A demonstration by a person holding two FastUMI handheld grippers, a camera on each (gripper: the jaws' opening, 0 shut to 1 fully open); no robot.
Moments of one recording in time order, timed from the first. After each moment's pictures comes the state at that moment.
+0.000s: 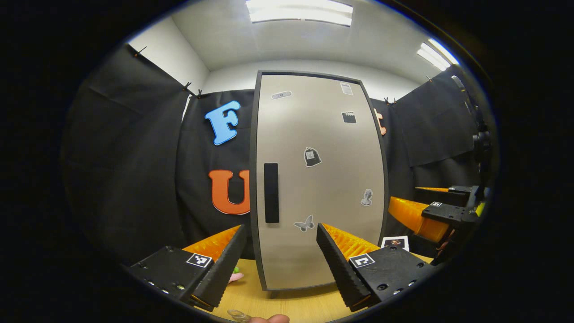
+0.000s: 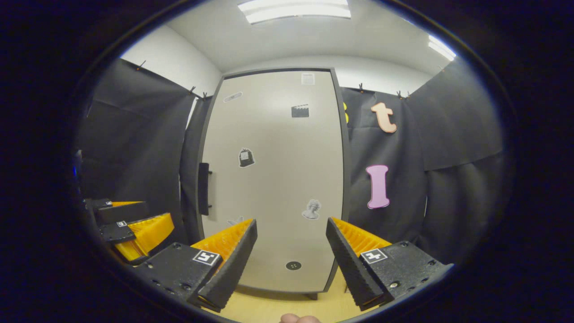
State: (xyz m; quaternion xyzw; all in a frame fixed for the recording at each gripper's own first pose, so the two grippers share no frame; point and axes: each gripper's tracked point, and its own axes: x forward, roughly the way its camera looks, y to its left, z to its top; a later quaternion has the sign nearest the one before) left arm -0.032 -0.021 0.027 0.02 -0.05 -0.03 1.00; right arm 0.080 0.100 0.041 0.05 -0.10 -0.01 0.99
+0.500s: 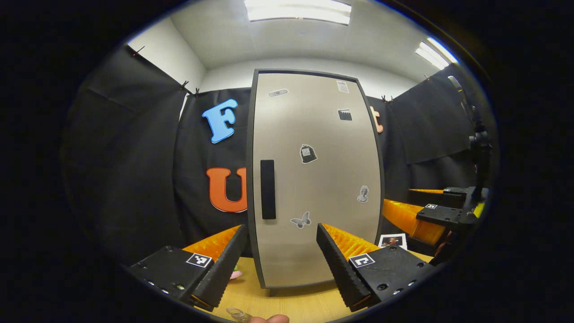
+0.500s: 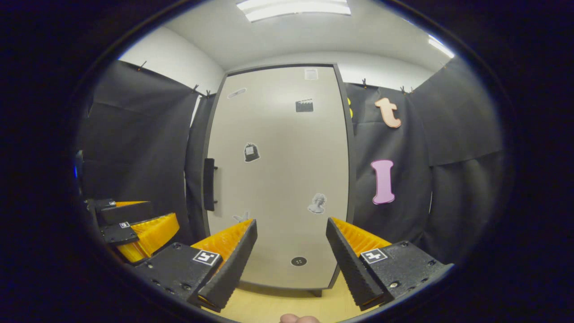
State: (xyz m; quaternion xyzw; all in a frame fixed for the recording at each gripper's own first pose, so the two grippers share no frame) left arm -0.036 -0.016 0.021 0.03 -0.04 -0.03 1.00; right arm 0.078 0.105 0.038 0.05 -0.10 0.00 0.99
